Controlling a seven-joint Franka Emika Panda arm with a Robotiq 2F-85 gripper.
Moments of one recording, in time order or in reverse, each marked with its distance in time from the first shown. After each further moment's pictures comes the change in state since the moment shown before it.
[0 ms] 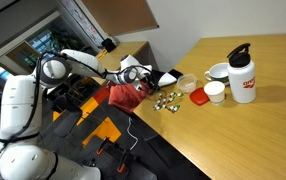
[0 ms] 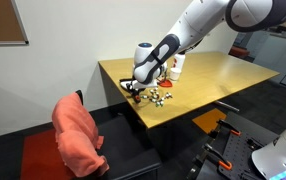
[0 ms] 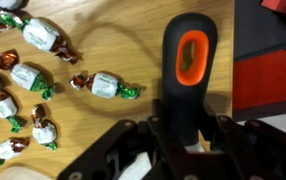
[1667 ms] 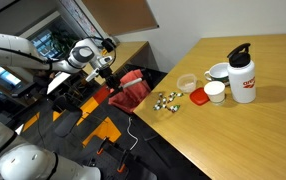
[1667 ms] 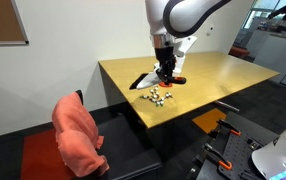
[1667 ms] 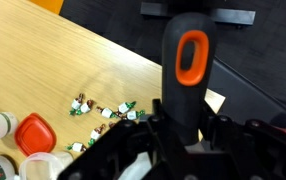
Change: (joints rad) arm 0.007 -0.759 0.184 -0.471 -0.318 -0.724 -0.340
